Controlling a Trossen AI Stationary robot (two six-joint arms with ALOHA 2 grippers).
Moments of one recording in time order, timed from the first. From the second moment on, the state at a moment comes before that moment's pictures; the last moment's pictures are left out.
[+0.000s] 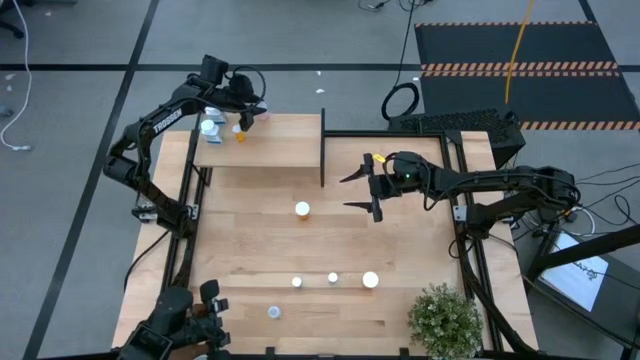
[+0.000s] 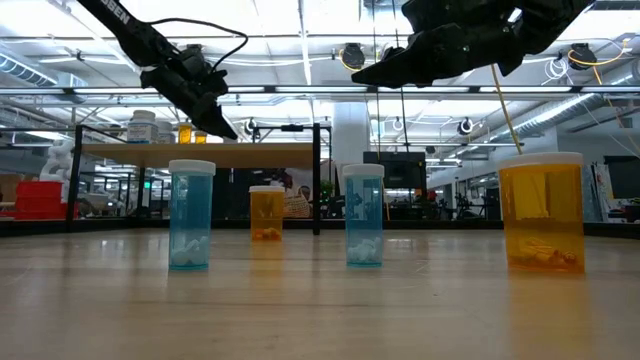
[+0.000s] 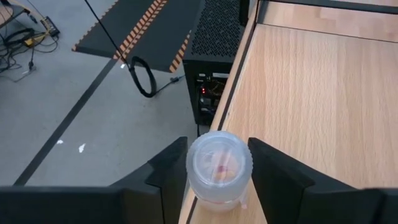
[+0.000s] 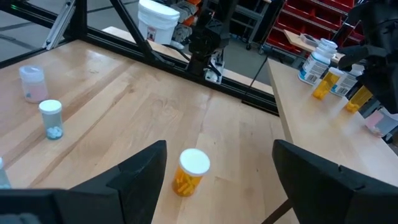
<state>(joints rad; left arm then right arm) 1.17 1.57 1.24 -0.44 0.63 0.65 -0.24 1.27 0.66 0.36 -0.32 -0.40</state>
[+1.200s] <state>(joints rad) 1.13 1.56 1.24 -0.49 0.57 0.58 -0.24 1.27 0.66 0.36 -0.32 -0.40</state>
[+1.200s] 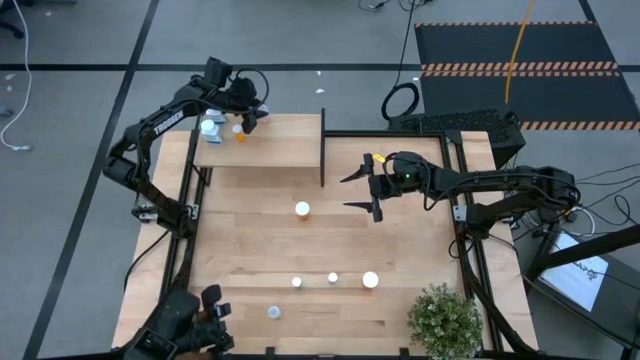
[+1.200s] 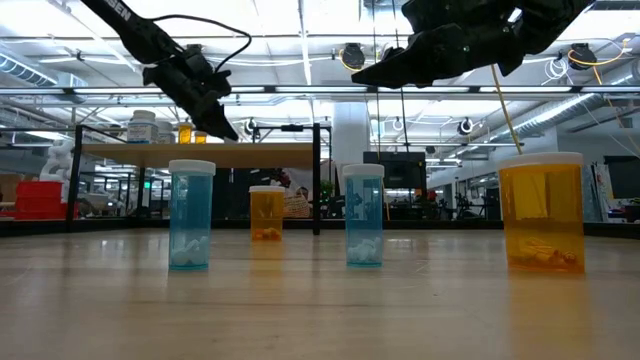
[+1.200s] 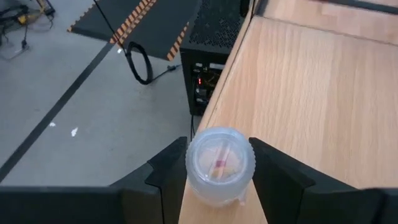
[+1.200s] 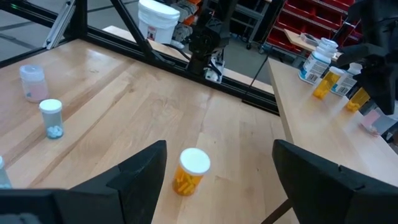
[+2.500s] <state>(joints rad) 1.08 1.49 1.24 -0.52 0.46 0.56 -0.24 1.27 0.66 0.36 -0.32 -0.39</state>
